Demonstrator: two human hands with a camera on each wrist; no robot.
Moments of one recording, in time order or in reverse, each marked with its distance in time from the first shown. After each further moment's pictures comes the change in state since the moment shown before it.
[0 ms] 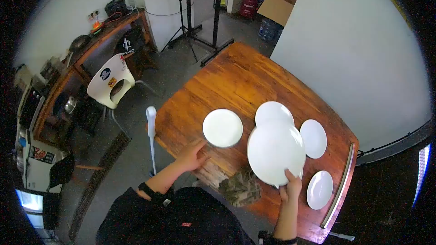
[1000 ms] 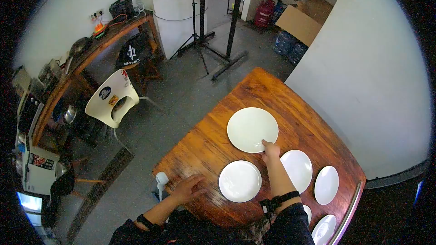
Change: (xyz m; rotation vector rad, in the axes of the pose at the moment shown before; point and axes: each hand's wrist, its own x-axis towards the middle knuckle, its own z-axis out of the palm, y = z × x) left_hand 0.055 -0.106 -0.043 -0.219 -0.162 -0.231; right_hand 0.291 0.117 0.215 -0.295 0.104 0.298
